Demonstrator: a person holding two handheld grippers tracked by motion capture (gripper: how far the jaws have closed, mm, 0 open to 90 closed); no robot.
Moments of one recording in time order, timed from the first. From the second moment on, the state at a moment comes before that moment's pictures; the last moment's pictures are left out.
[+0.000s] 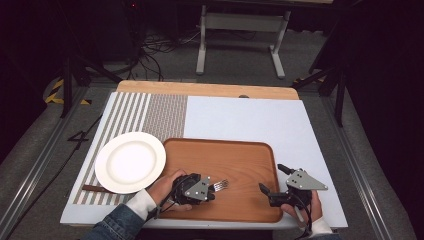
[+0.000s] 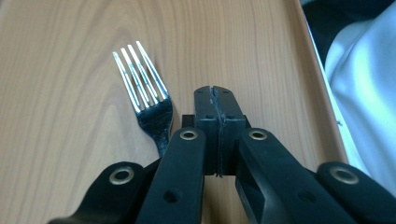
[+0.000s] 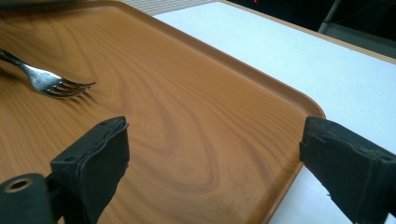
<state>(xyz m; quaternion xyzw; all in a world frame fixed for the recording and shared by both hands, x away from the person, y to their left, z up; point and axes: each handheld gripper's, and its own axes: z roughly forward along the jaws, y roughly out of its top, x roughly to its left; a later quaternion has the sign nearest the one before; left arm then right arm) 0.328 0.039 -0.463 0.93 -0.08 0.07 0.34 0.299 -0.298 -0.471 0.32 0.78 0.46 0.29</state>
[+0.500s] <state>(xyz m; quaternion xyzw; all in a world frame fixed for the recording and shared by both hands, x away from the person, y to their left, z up) 0.344 0.027 -0.466 0.94 -0.06 0.09 0.32 0.298 -0.300 -0.472 0.32 0.78 0.46 0.29</state>
